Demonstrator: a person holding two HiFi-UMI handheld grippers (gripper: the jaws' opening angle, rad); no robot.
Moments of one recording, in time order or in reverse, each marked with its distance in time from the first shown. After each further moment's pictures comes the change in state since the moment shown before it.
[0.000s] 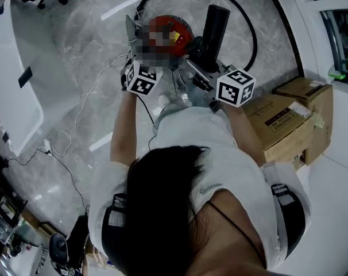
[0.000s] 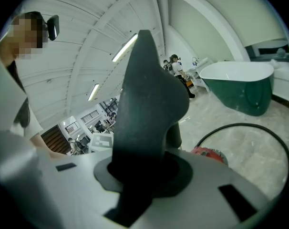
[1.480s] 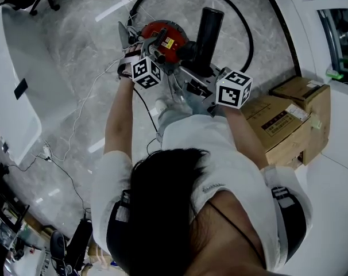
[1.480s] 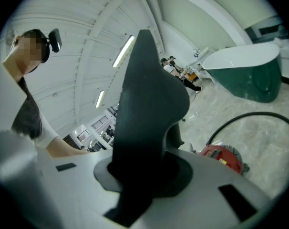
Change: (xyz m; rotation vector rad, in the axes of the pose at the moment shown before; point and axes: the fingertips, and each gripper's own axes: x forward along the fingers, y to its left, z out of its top) left arm 0.097 0.000 -0.015 0.499 0.118 -0.087; right arm 0.009 -0.018 0.018 0.088 0.005 0.137
